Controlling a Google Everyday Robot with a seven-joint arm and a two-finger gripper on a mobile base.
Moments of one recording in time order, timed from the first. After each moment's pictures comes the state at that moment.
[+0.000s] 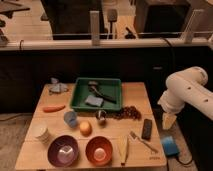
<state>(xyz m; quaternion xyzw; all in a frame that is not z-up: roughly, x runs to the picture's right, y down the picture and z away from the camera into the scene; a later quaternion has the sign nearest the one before) 0.284 0.116 0.683 -0.29 0.02 0.02 0.96</state>
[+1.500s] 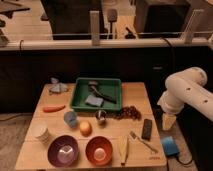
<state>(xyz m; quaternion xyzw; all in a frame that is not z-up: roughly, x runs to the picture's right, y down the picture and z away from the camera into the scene) 0.278 0.126 0.687 -0.29 0.02 0.00 0.96</state>
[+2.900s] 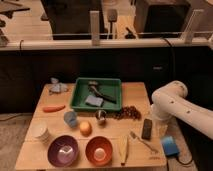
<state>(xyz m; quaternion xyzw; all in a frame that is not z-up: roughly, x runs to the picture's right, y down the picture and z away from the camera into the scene) 0.252 0.178 0.726 -0.31 -0.02 -0.13 0.94</state>
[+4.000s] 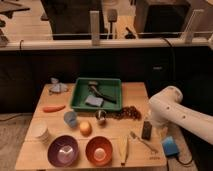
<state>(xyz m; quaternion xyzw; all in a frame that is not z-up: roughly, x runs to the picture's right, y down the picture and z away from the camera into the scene) 0.252 0.196 0.737 -0.31 -0.04 -0.24 0.92</state>
